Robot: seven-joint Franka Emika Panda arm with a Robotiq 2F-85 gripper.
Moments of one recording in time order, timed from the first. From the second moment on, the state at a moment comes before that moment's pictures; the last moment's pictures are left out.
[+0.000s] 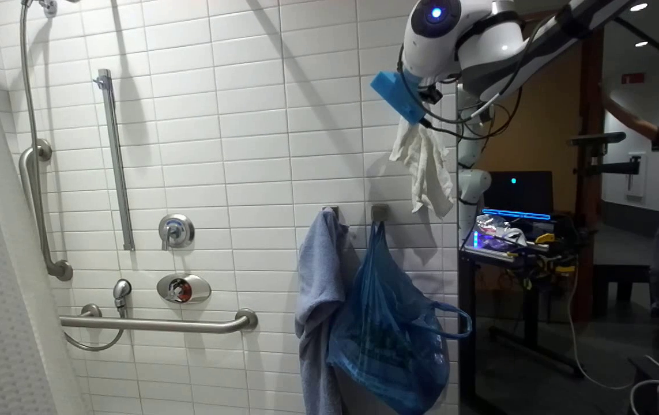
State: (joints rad) arm -0.04 -0.31 -0.18 -2.07 -1.74 2.53 2.60
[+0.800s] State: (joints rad) arm -0.06 -0.18 -0.18 -1.98 -1.64 2.53 2.60
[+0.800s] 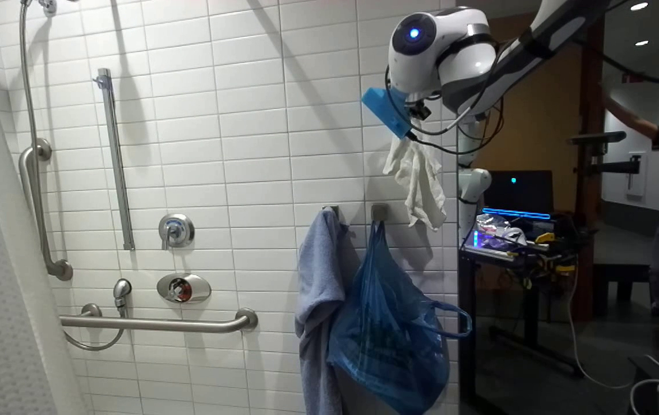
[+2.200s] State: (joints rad) arm -0.12 -0.11 -0.19 -1.77 -0.97 2.59 2.07
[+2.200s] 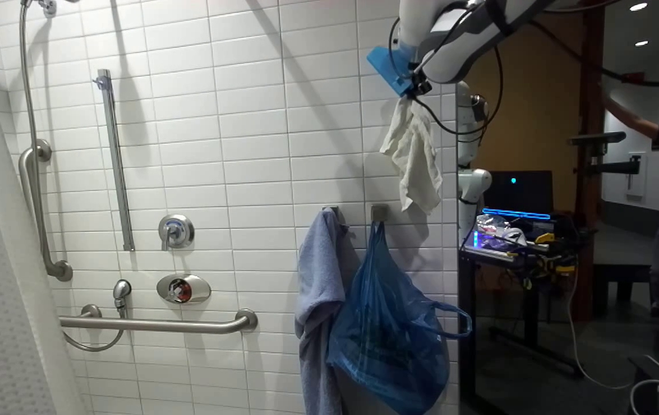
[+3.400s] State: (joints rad) arm -0.10 -0.06 -0.11 -1.60 -0.91 2.34 1.89
